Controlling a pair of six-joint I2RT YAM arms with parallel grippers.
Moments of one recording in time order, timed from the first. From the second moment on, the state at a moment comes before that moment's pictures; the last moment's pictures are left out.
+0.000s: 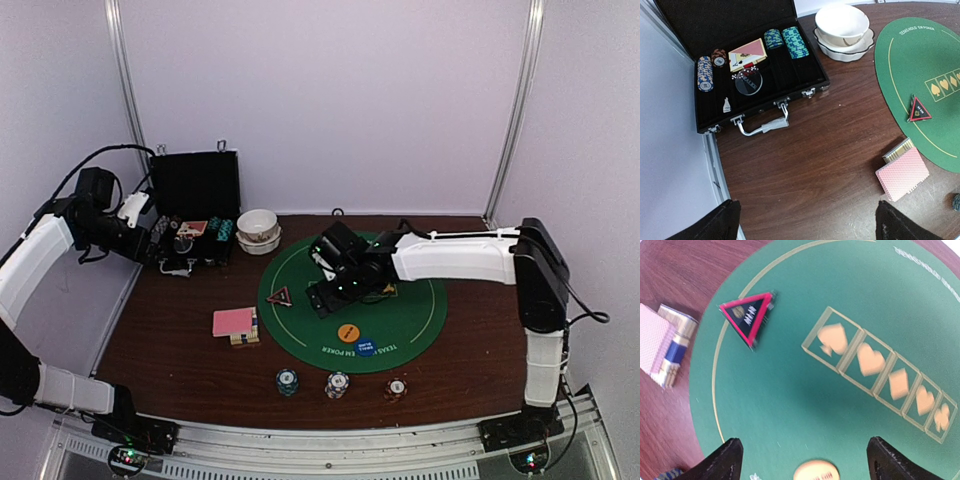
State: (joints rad) left arm 0.01 1.22 1.19 -0.84 0.18 0.32; right arm 0.94 2.06 1.63 -0.57 0.18 0.30
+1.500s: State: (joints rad) left arm 0.01 1.22 1.24 -0.92 0.23 0.33; right arm 0.93 2.03 1.37 -0.50 0.19 0.45
